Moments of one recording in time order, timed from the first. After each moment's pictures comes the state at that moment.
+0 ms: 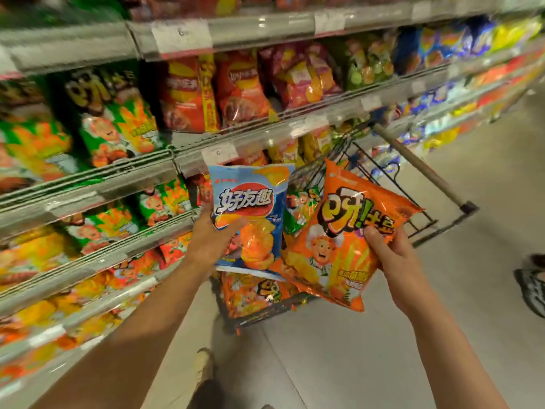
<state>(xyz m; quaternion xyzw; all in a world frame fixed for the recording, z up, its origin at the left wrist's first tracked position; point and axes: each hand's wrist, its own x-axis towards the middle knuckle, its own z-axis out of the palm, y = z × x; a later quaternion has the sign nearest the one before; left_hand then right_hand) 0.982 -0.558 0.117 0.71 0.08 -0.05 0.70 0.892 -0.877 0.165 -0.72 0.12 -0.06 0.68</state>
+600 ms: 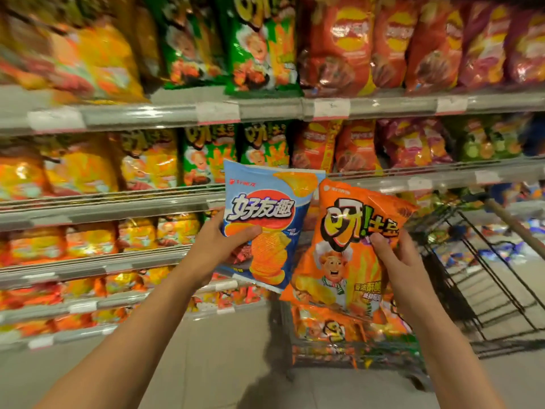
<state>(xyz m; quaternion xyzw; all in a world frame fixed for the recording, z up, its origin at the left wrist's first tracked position) 0.857 -0.414 0.228 0.71 0.10 0.06 0.70 0.910 -0.739 0.221 -0.71 -0.06 0.03 0.70</state>
